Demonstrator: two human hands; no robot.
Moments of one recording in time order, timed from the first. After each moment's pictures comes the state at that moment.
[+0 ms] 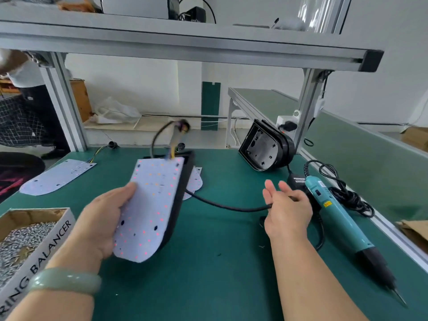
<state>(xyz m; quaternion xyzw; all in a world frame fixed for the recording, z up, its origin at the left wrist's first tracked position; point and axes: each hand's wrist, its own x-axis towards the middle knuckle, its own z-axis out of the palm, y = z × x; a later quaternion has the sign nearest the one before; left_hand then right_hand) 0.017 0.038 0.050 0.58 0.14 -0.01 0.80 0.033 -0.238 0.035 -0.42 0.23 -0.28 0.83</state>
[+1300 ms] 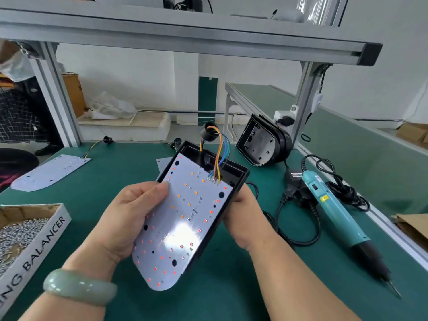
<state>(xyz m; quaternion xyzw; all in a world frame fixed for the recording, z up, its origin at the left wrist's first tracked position) -0.004 0.000 0.058 0.63 -0.07 -0.03 0.77 0.005 -0.187 0.051 -0.65 -0.17 -0.02 0.74</state>
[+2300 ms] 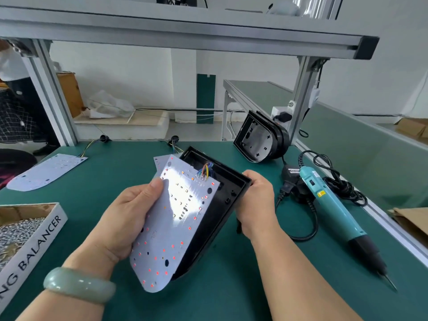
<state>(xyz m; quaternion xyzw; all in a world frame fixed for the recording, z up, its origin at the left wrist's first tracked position) -0.003 -0.001 0.053 0.65 -0.07 -0.06 0.75 0.012 -0.197 0.054 -0.70 0.07 -0.18 0.68</state>
